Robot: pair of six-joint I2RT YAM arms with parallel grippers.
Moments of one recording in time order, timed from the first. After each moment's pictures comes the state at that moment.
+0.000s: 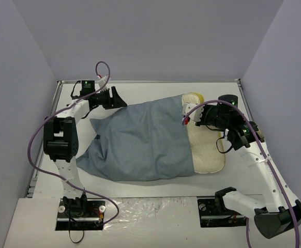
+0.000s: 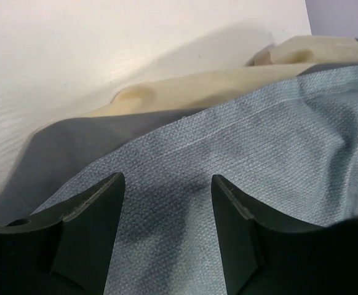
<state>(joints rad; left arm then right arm) -0.06 1.97 1.49 -0.19 0.84 -0.29 0.33 1.06 1.18 -0.64 -0.21 -1.15</state>
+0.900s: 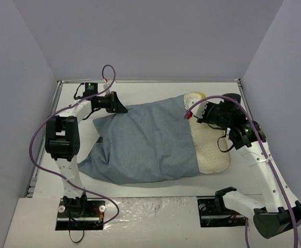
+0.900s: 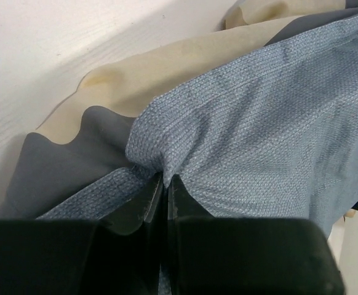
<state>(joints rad) -0.08 2.00 1.48 -0.27 1.00 -0.21 0.30 1.06 1.20 -0.64 -0.20 -1.06</state>
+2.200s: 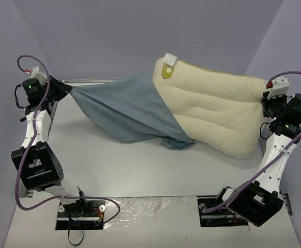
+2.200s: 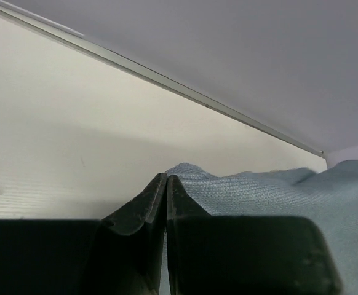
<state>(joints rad) 0.35 1.57 1.30 -0.02 0.56 -0.54 -0.59 1.16 1.20 -0.35 -0.55 -0.56</state>
